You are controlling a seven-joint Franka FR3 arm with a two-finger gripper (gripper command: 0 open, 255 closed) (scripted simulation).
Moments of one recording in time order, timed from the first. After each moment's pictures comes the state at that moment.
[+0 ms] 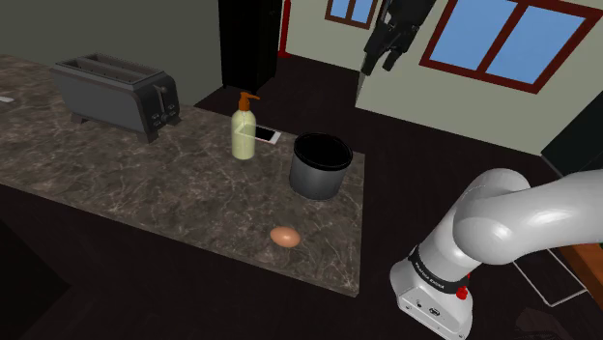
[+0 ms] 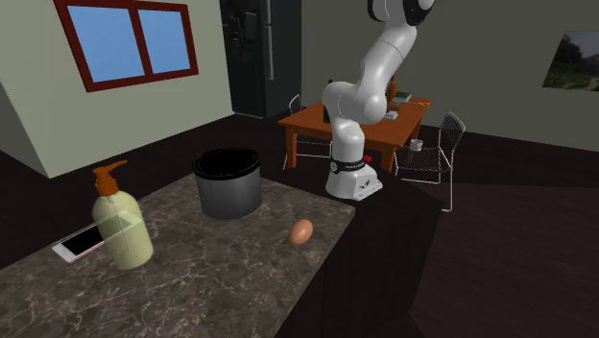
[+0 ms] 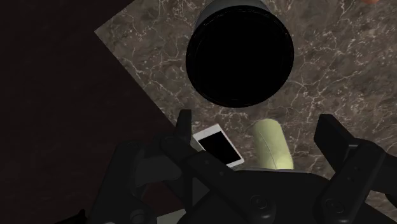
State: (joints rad) arm 0.01 -0.75 -0.06 -2.26 -0.05 1.68 0.00
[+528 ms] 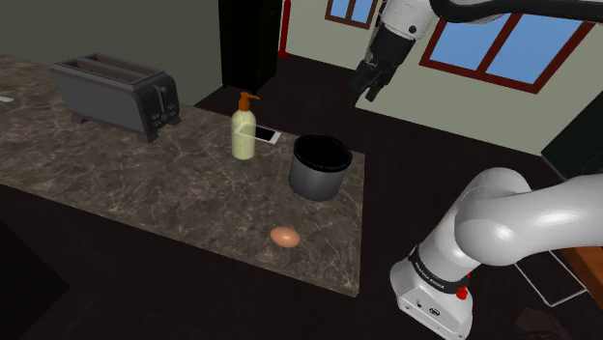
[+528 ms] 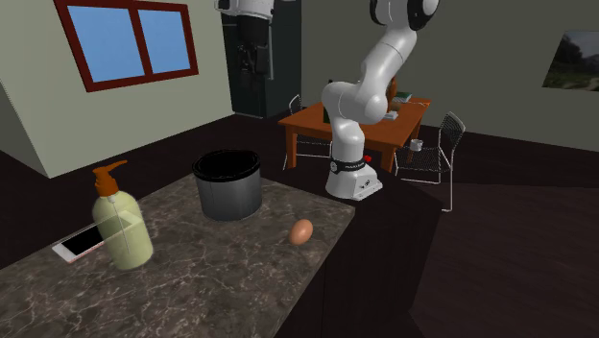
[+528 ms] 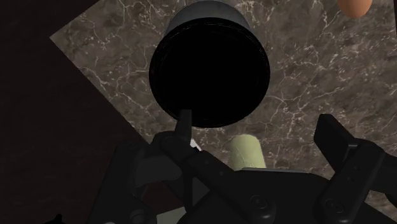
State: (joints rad) arm 0.05 -0.81 -0.04 -2.48 0.01 1.84 0.02
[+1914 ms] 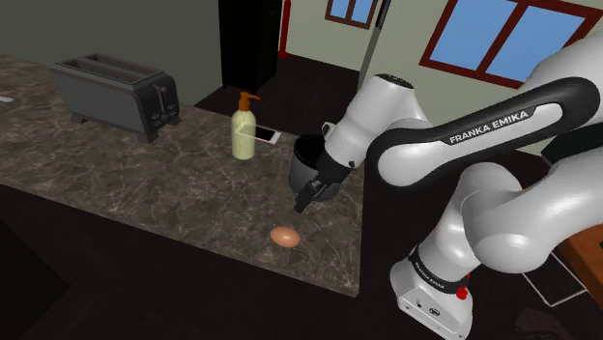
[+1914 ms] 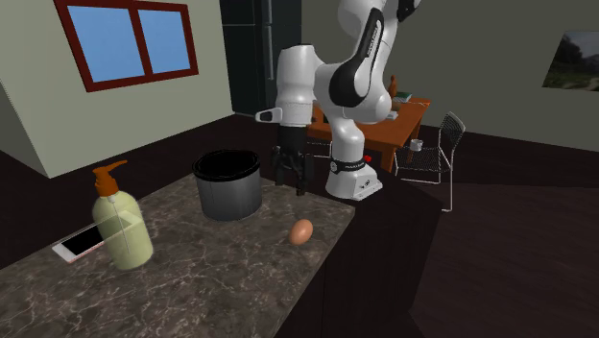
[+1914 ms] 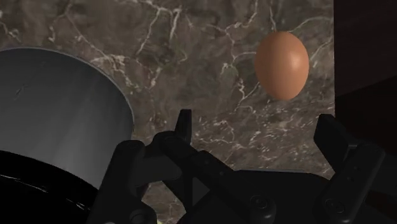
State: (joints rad) arm 0.36 -0.62 0.12 -2.99 0.33 2.61 0.06
